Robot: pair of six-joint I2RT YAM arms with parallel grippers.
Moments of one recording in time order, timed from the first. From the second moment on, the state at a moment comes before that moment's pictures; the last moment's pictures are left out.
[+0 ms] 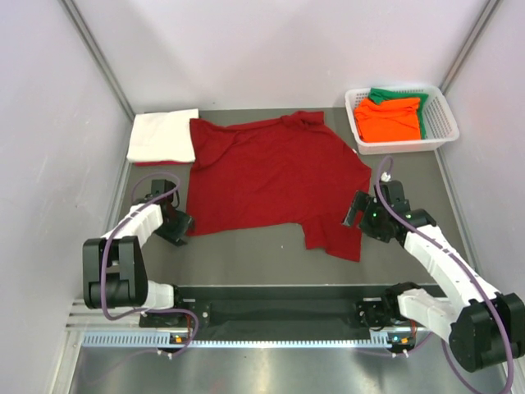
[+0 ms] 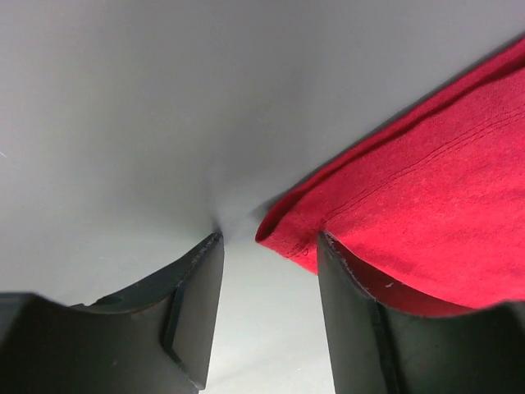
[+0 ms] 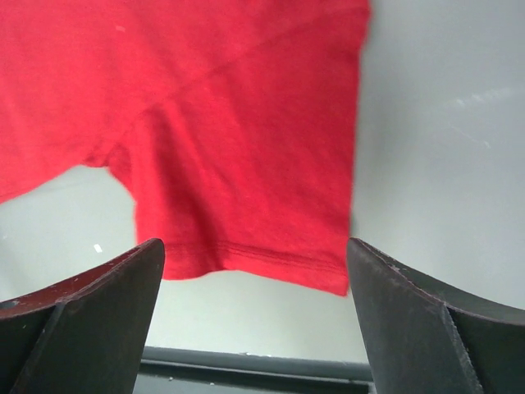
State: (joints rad) left arm 0.06 1.39 0.72 -0.62 -0.04 -1.00; right arm 0.26 1.01 0.68 -0.62 -0.03 0.63
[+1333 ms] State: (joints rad) left arm 0.08 1.26 0.71 -0.50 0.07 -0.85; right arm 0.27 1.12 0.53 -0.67 0.03 0.67
